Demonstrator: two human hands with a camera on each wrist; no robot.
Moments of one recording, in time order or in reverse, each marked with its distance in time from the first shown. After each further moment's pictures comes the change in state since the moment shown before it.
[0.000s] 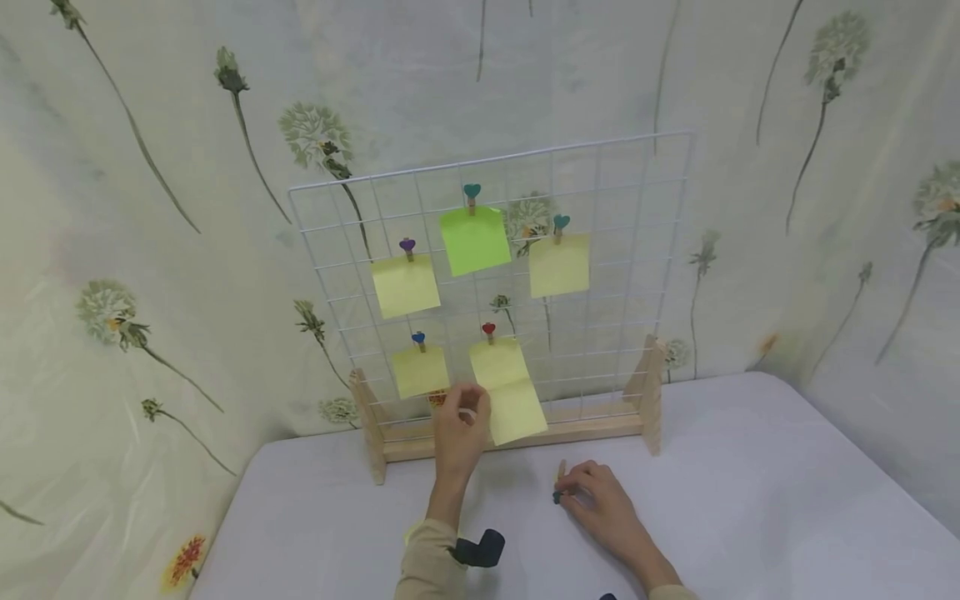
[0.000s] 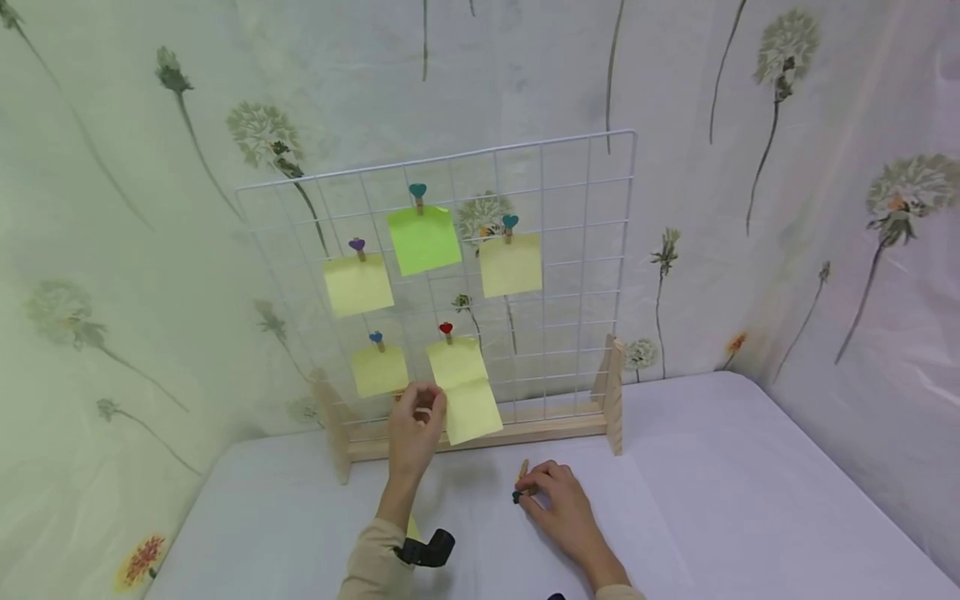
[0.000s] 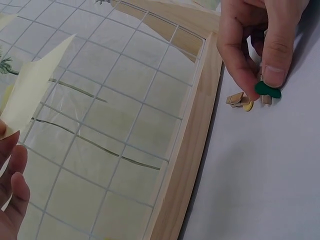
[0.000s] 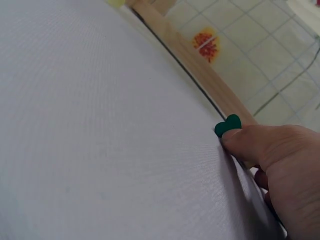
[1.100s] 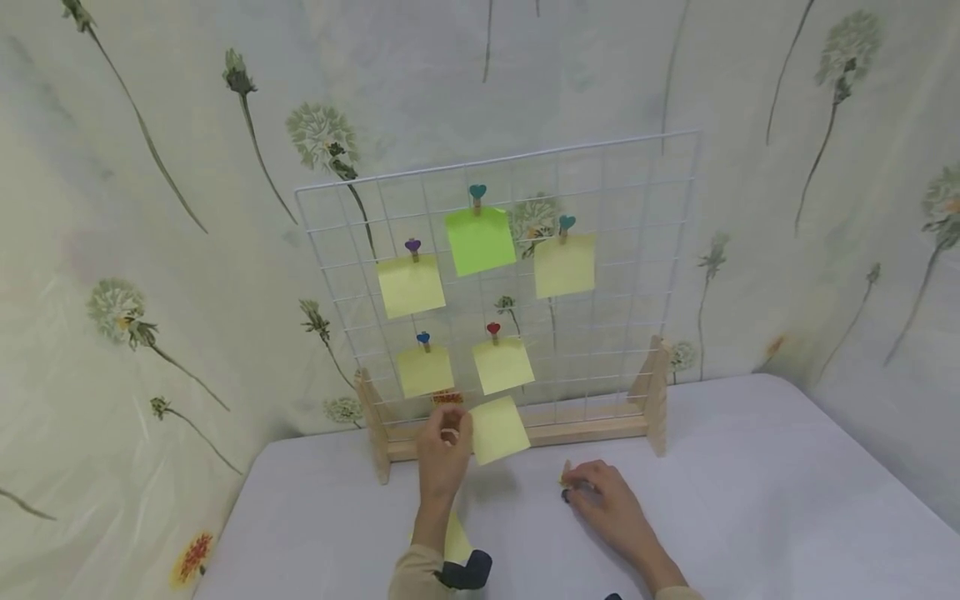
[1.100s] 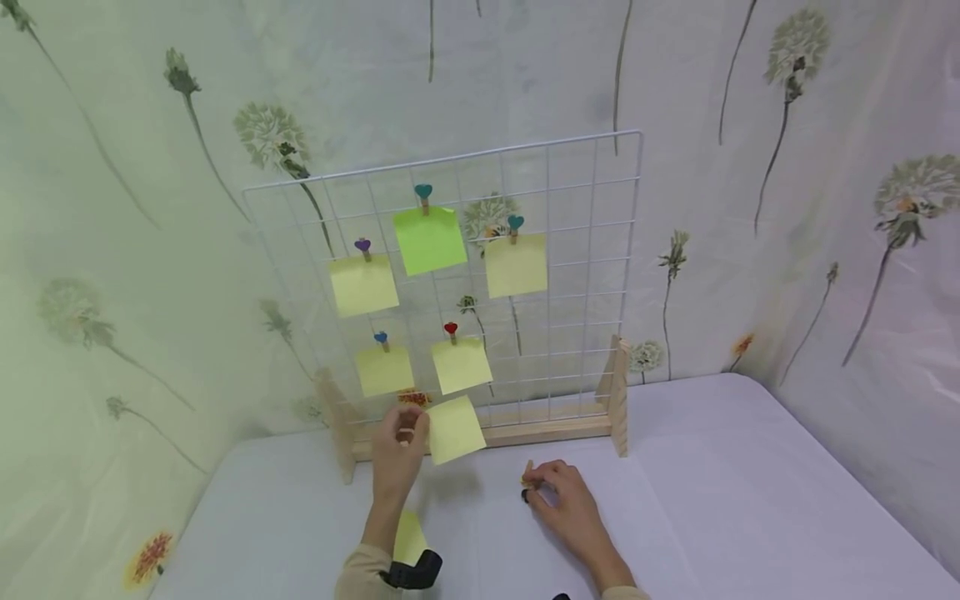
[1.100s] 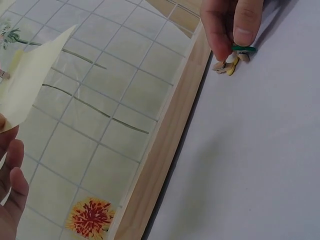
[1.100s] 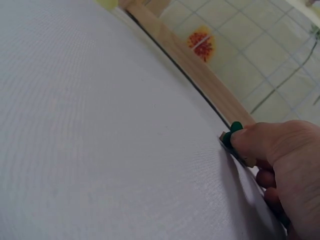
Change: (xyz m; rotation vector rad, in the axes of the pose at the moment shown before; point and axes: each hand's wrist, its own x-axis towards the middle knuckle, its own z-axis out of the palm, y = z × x) left_hand -0.019 -0.024 -0.025 -0.050 0.055 0.002; right_hand 0.003 0.004 -0.003 0.043 -0.032 0.116
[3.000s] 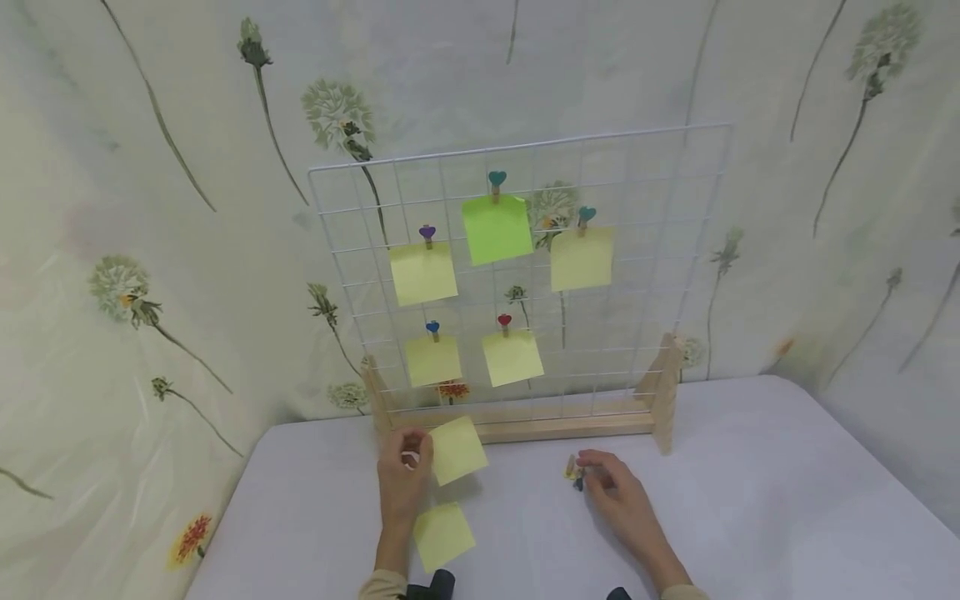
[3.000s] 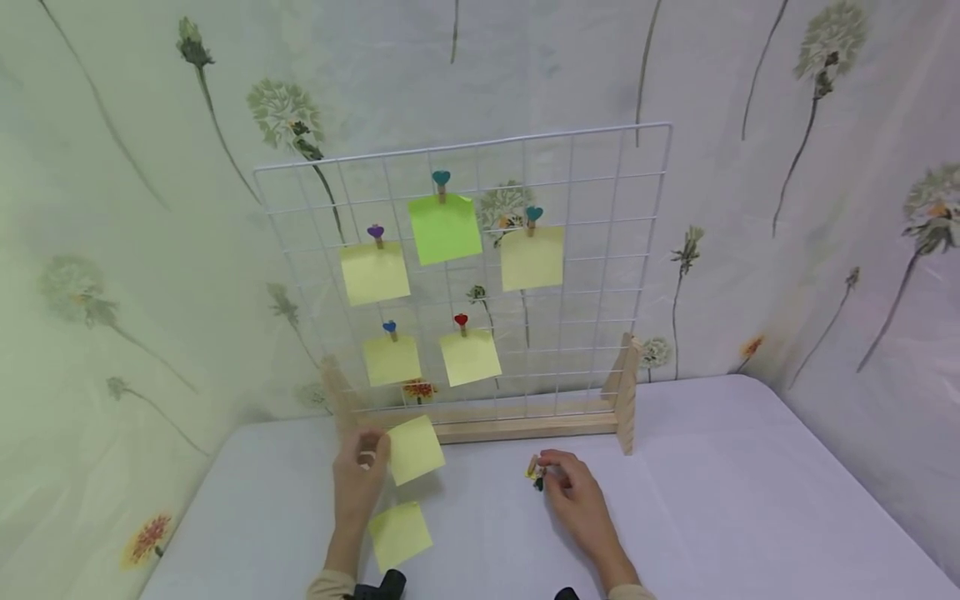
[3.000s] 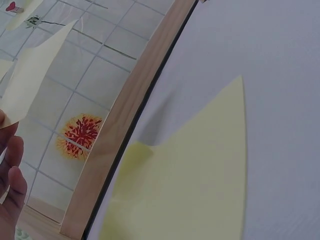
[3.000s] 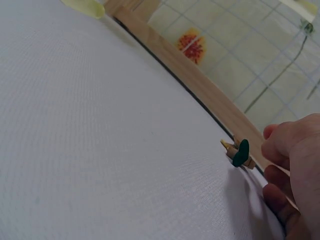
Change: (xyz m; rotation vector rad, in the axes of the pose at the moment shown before) left_hand -0.021 -0.043 -0.058 0.113 0.094 -0.030; right_hand 0.001 -0.004 -0.007 0.119 0.029 0.079
